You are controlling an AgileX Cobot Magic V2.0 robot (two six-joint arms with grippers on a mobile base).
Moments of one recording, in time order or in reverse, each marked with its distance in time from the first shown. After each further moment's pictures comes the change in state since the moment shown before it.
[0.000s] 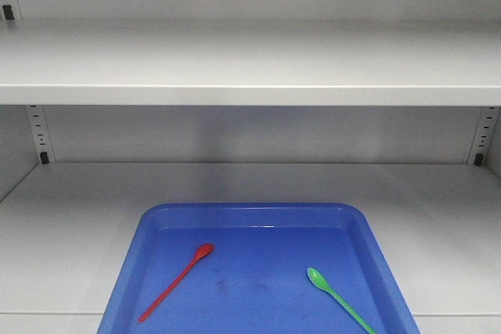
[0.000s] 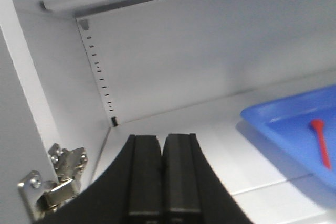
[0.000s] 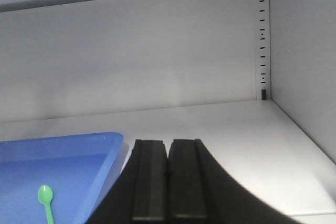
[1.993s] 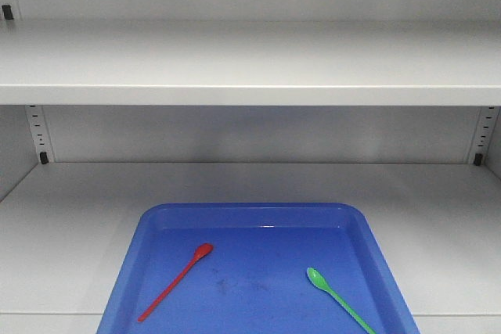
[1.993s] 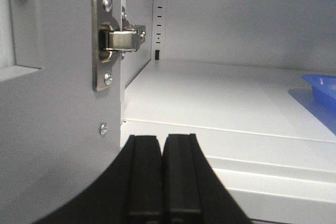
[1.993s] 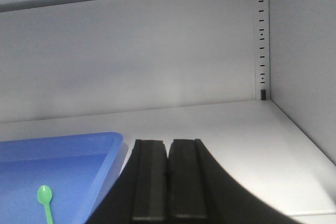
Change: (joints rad) left arm 0.146 -0.143 0.270 0.953 -0.100 -1.276; right arm 0.000 0.000 0.000 0.000 0.000 -0.010
